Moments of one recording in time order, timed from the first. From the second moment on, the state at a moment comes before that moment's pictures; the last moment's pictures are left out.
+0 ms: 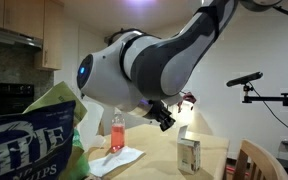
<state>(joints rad) 0.30 0.66 0.20 -1.70 -0.94 1.40 0.28</state>
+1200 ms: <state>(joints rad) 0.29 0.50 0.16 -2.04 -0.82 1.74 0.93</state>
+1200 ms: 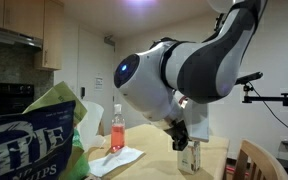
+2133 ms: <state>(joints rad) 0.24 0.43 0.08 -2.15 -0.90 1.93 1.01</state>
